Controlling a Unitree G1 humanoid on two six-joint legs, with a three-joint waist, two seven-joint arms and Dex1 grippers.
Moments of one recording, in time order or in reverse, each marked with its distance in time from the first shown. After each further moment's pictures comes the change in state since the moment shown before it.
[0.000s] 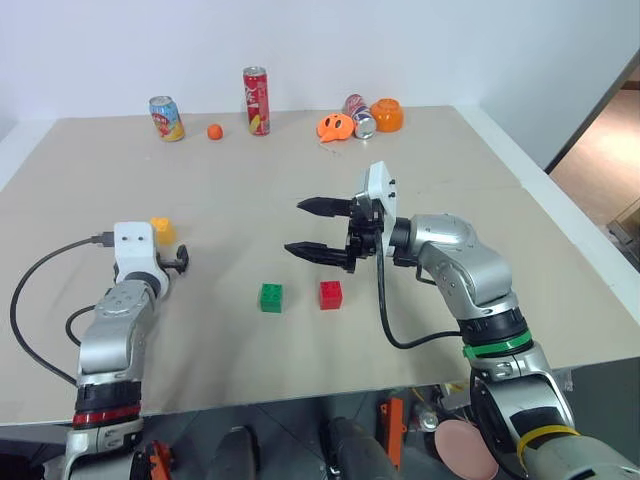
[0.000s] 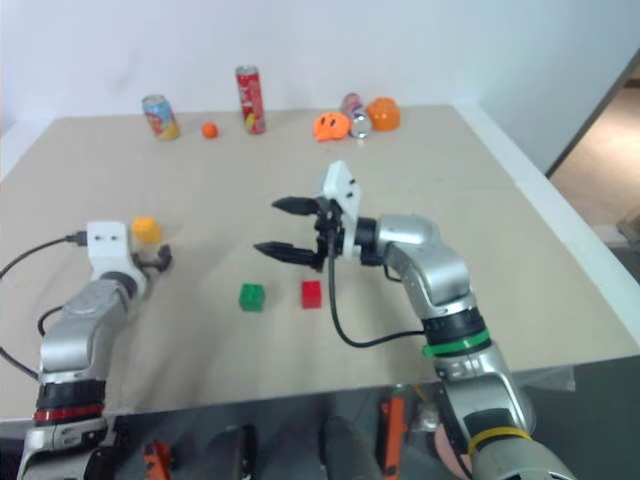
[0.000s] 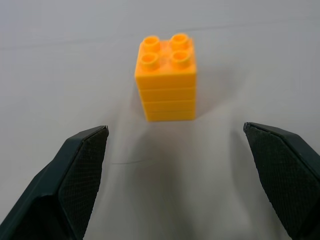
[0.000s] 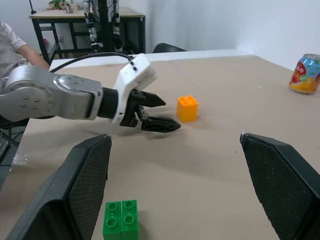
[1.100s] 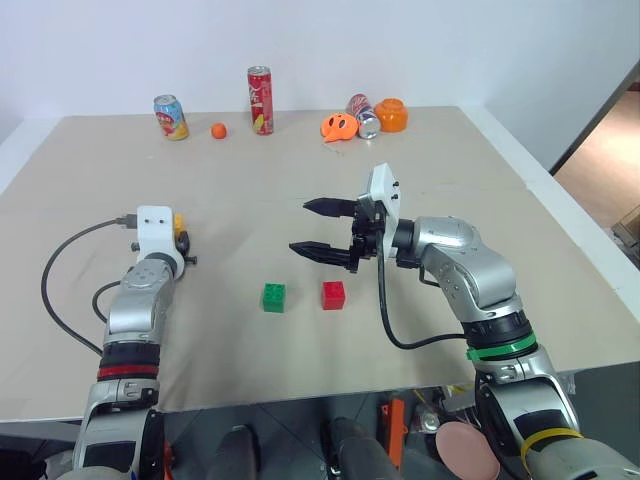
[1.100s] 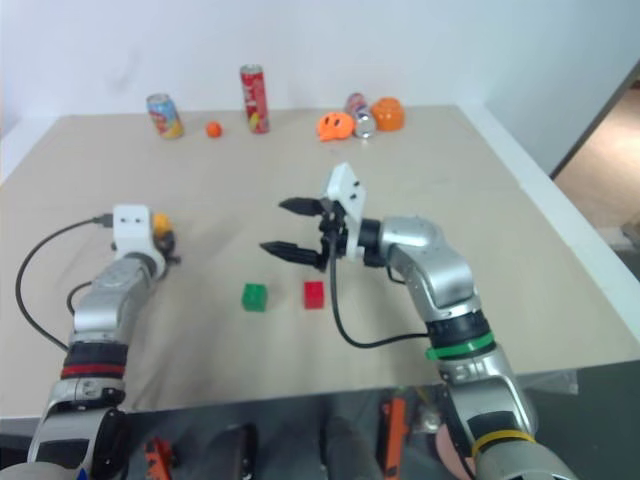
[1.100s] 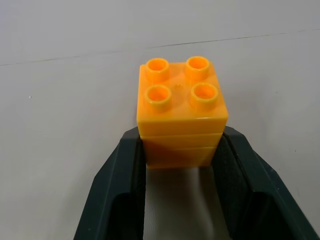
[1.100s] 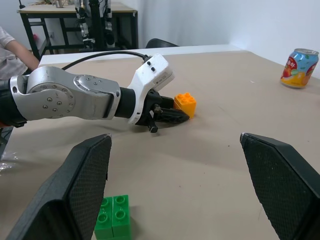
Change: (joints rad) left arm -0.172 0.003 -0.060 0.304 0.055 -0.180 -0.008; right arm 0.013 -0.018 0.000 -0.008 -0.007 -0.007 -0.024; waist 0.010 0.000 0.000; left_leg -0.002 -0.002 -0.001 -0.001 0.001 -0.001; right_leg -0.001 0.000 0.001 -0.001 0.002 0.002
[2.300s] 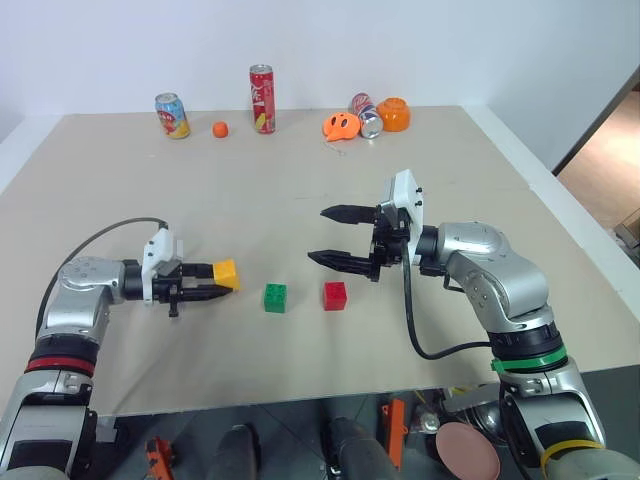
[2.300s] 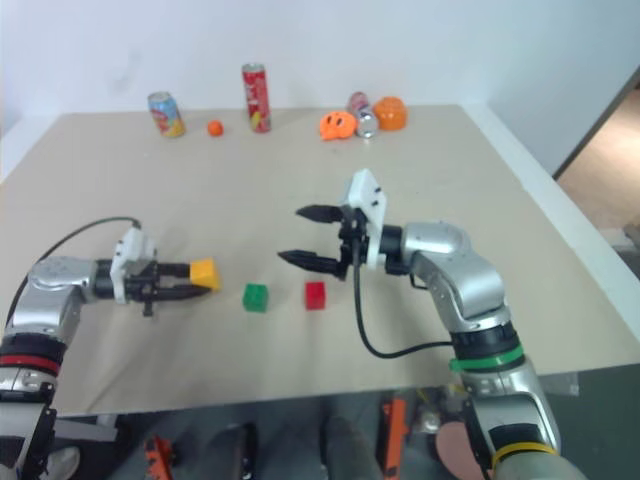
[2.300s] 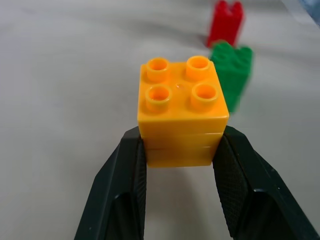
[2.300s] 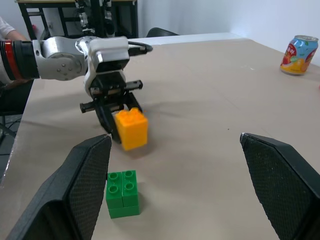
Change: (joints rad) left arm -0.026 0.347 -0.202 0.295 -0.208 -0.534 -1.500; right arm 0.069 -0.100 -0.039 -0.115 0.052 0.074 0.017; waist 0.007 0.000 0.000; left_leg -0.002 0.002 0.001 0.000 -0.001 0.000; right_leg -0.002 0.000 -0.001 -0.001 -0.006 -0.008
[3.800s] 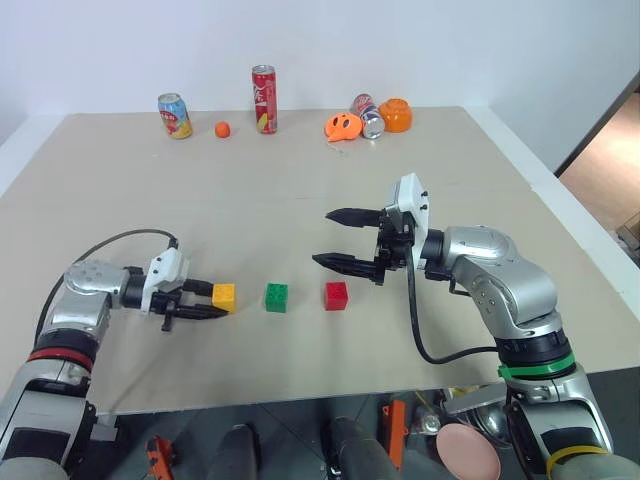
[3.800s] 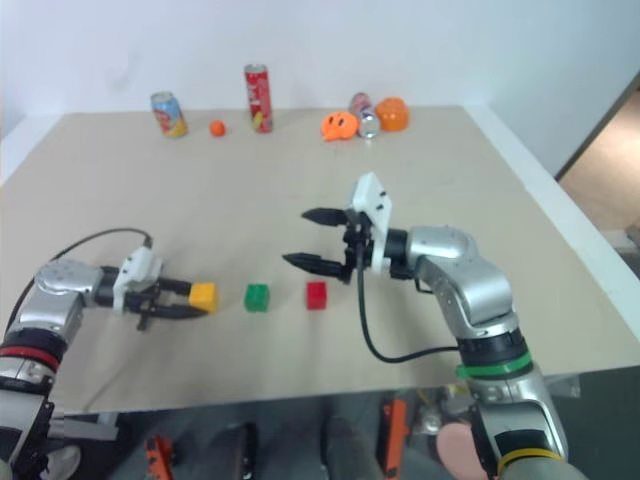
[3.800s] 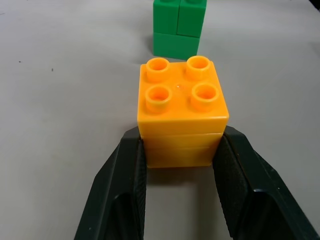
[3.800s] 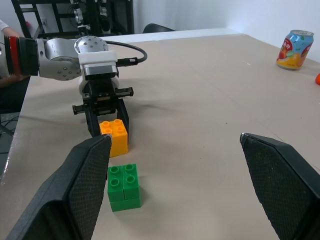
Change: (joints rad) left arm -0.039 0.041 -0.136 0.159 -0.037 -0.179 -0.064; right arm 0.029 -0.021 -0.012 -0.041 0.009 0.021 -0.016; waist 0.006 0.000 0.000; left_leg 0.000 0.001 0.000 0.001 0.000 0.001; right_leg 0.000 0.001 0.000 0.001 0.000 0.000
